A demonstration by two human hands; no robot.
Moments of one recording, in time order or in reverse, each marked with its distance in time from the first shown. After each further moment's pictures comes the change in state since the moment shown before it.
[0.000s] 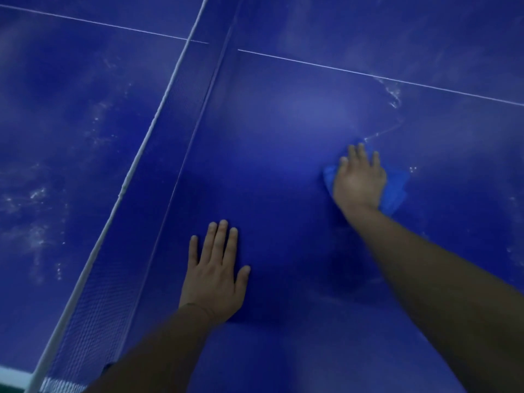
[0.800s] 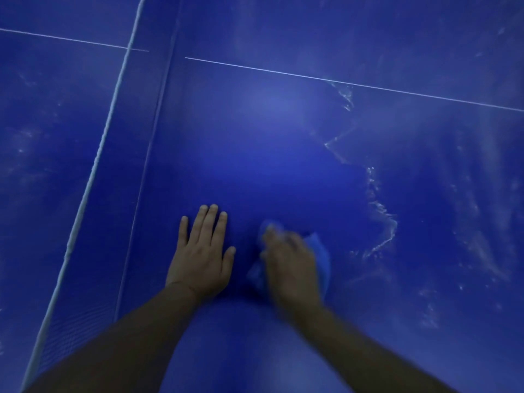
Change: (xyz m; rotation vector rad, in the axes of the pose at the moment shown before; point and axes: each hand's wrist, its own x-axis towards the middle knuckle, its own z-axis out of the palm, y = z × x) left_hand 0.093 -0.005 -0.014 -0.056 0.057 0.229; right_hand -0.162 -0.038 -0.003 0.073 0.085 -0.328
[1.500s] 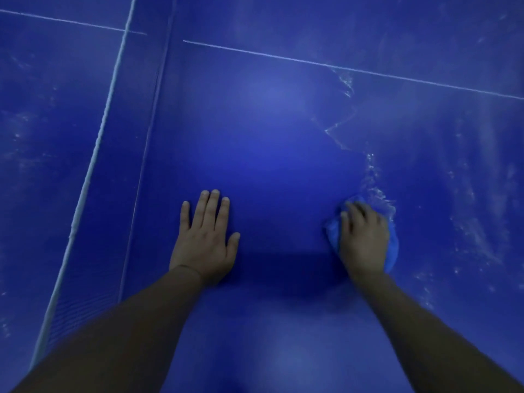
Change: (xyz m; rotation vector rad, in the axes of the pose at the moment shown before) left_hand -0.001 0.002 -0.001 0.020 -0.051 -0.015; right_hand 0.007 0.127 -0.016 -0.055 0.091 0.310
